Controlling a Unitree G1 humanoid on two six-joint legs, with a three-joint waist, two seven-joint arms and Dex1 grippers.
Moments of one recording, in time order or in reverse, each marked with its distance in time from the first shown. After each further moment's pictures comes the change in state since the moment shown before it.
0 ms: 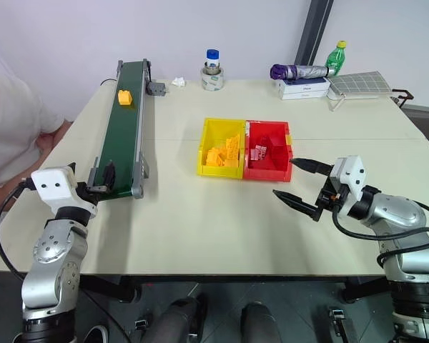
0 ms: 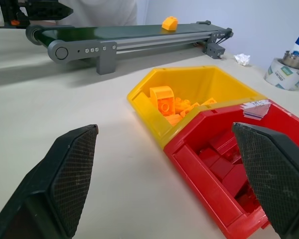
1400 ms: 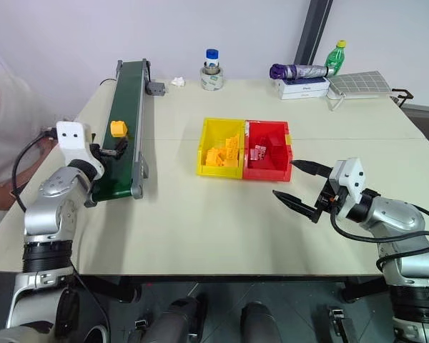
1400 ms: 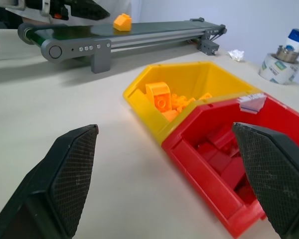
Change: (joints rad) left arm -0.455 0.209 -0.050 0.505 -0.017 0.150 -0.183; right arm 0.033 0.010 -0.001 -0.019 0.001 0.000 -0.037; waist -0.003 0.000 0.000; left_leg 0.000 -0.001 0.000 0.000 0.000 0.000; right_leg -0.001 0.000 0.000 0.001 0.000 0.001
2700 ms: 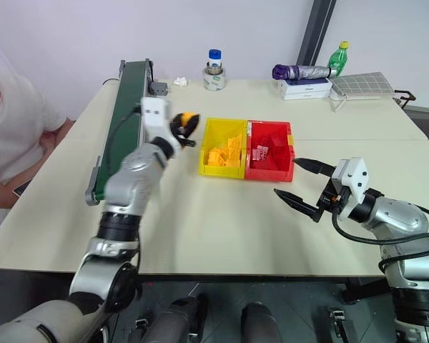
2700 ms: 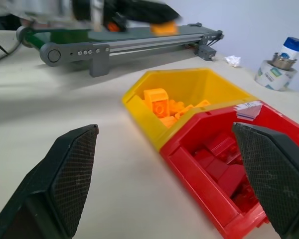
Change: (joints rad) left arm -0.351 -0.414 -0.201 0.258 0.023 -0.111 0.053; right arm 0.011 -0.003 -0.020 -0.033 0.004 0.002 -0.022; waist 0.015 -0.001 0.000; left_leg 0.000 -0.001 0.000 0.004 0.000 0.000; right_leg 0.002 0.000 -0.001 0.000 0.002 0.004
